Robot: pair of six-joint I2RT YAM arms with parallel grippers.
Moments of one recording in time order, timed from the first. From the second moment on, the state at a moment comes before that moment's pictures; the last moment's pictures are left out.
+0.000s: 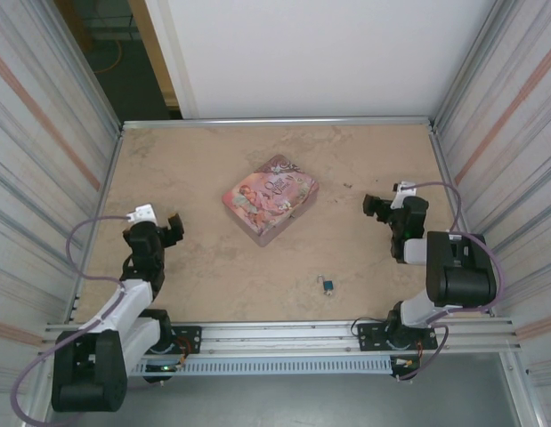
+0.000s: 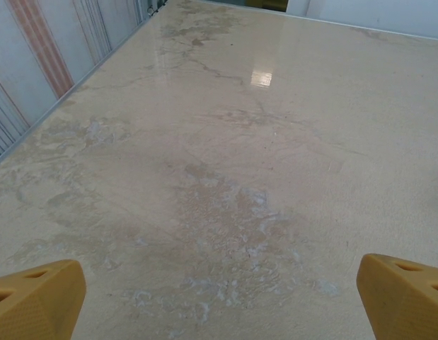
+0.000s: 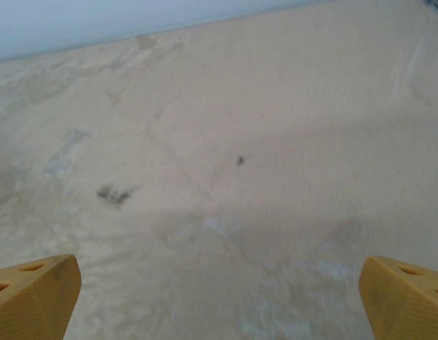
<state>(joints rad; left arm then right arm) -0.01 0.94 0.21 0.30 -0.27 -0.15 -0.08 1.54 0.39 0.76 -0.10 0.12</state>
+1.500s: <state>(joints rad) 0.00 1.51 0.37 0.79 0.00 0.00 -0.07 1.54 0.40 0.72 -0.07 0.12</state>
